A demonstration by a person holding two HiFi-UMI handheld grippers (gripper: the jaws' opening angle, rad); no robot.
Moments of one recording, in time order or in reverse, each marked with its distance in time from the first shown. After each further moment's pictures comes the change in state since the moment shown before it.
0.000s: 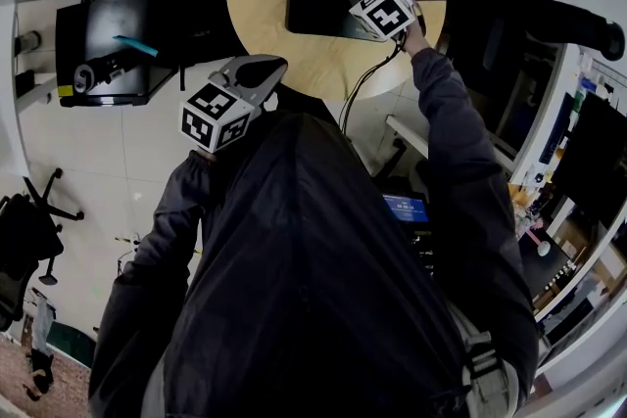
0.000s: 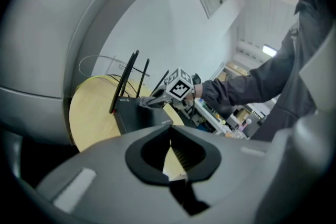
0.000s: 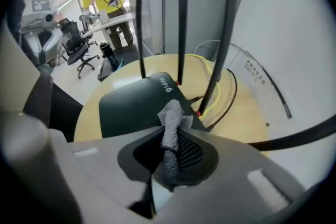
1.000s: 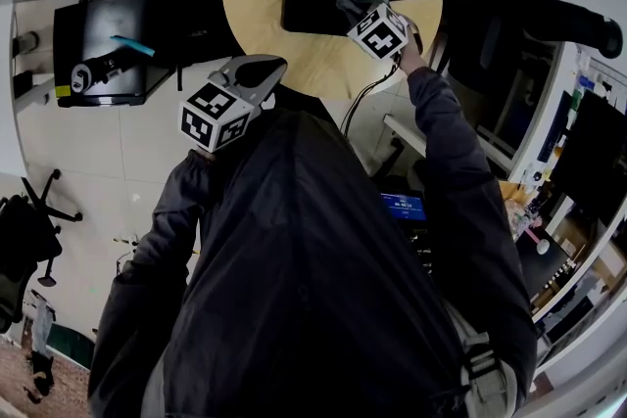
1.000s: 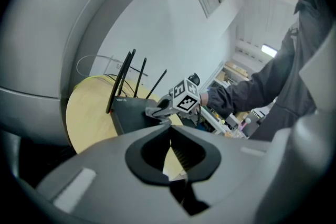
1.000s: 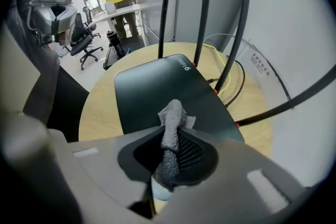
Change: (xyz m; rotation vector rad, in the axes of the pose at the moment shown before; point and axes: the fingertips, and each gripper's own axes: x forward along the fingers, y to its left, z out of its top) left arm 0.005 -0.006 -0.002 0.009 0.003 -0.009; right arm -0.001 0.034 -0.044 -0.049 0.058 0.000
